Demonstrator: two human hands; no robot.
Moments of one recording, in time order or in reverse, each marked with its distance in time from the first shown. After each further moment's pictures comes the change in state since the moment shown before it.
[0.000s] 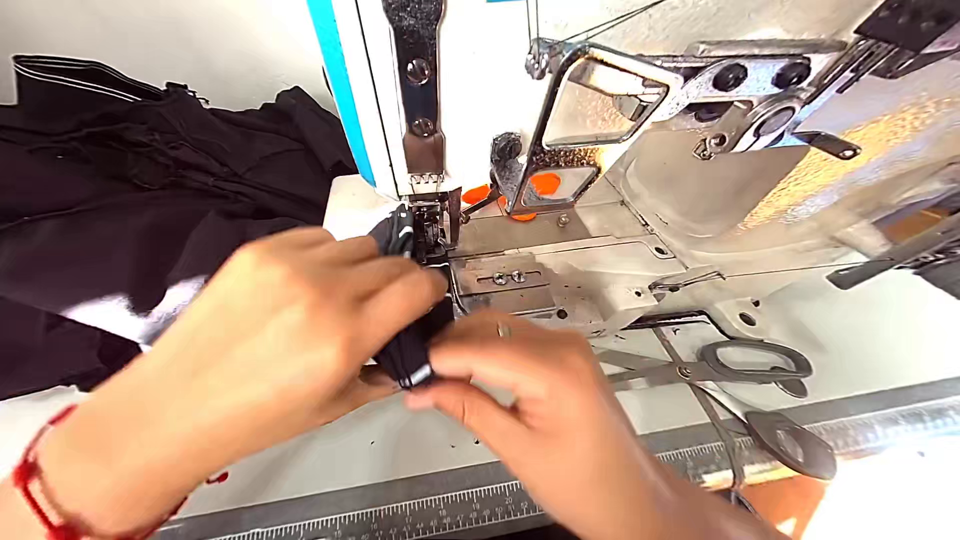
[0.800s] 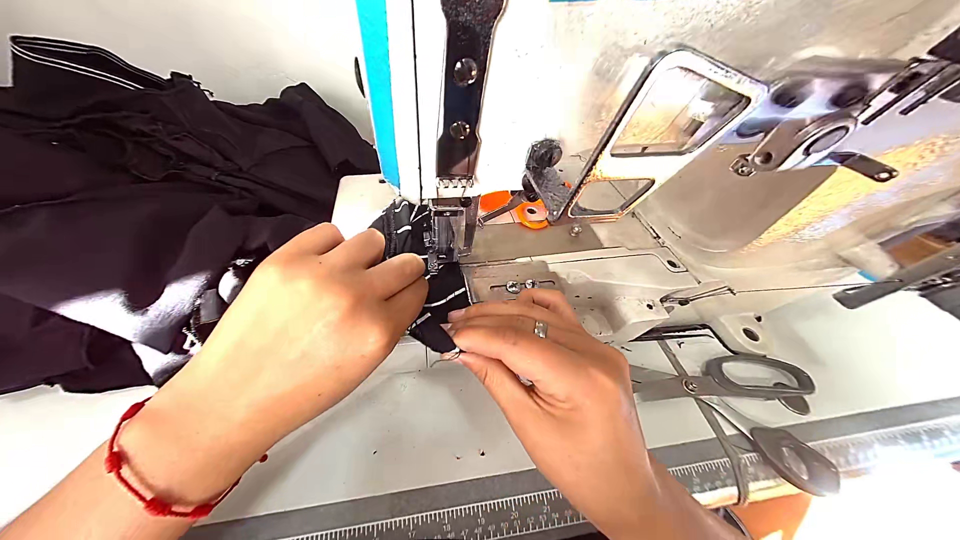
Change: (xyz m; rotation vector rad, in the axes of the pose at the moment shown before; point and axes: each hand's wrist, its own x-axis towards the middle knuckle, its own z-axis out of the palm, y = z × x) left_hand -0.009 0.000 0.021 0.200 -0.032 -0.090; right_hand -0.005 0.020 0.004 -0.374 0.166 -0.095
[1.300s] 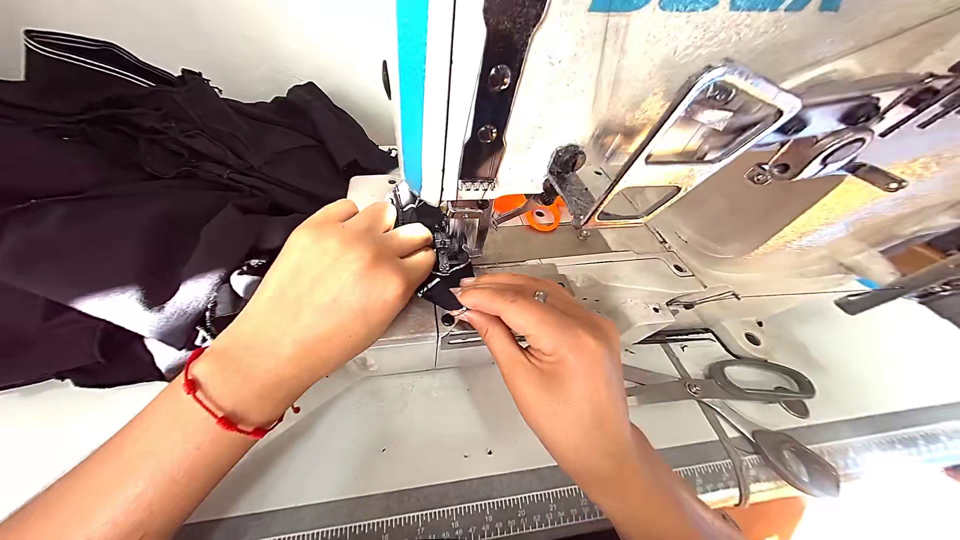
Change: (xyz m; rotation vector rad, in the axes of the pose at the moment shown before) left_hand 0.007 -0.016 0.017 -0.002 0.013 -0.033; right_hand 0.014 0.002 0.010 -0.150 0.047 0.029
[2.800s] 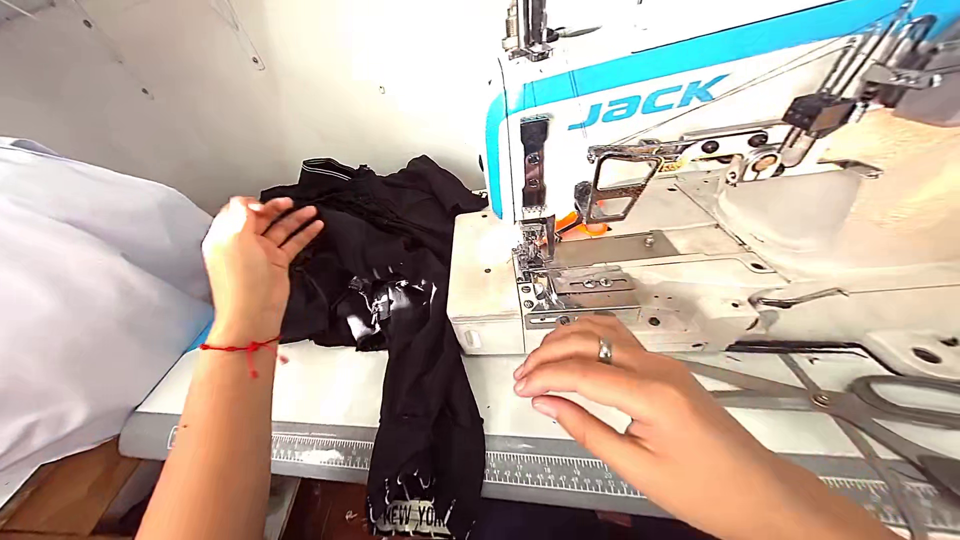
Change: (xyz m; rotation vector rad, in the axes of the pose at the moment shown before) left_hand -0.079 -0.065 -0.101 -0.872 0.766 -1.218; right_hand -0.022 -0.023 -0.038 0.462 -0.267 -0.226
